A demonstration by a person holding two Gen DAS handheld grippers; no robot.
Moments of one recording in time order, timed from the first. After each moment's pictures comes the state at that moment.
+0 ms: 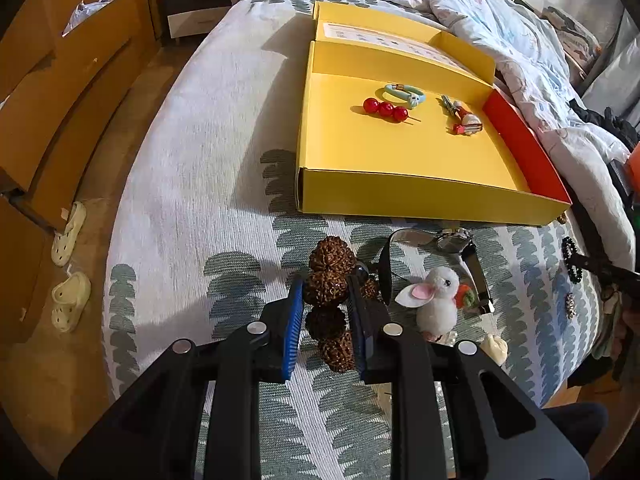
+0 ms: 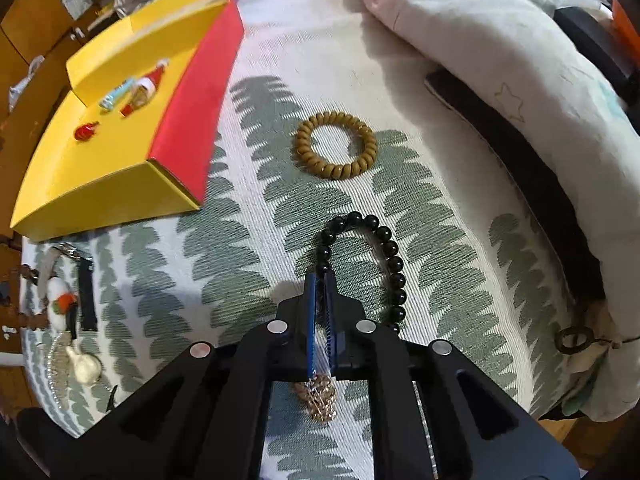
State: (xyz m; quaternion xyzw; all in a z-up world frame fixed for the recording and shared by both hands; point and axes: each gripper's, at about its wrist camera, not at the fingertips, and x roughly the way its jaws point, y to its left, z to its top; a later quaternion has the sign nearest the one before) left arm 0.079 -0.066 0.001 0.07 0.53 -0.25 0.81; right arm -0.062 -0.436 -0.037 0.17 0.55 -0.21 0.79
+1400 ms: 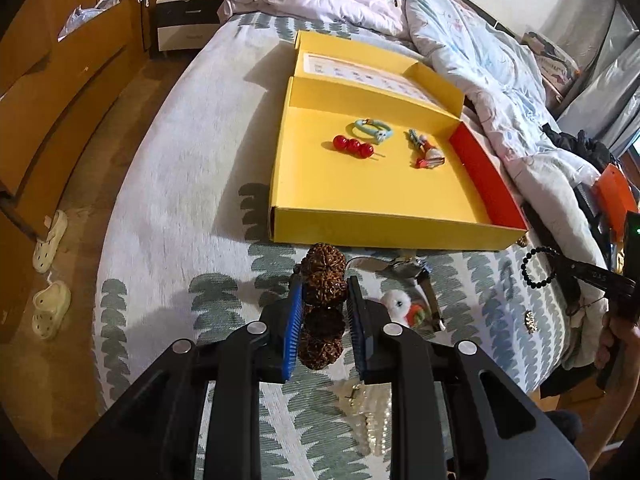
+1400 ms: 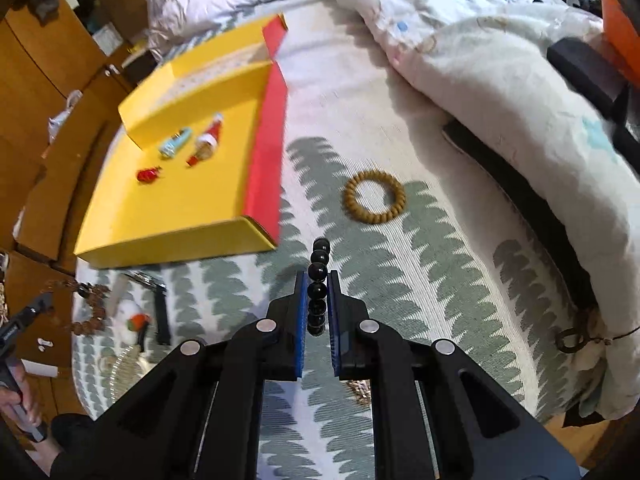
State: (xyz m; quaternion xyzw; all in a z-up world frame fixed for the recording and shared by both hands) left arm 0.072 -0.067 0.034 0.02 0.50 -0.28 0.82; right arm -0.071 -0.425 0.027 0.21 0.48 -0.16 0.84
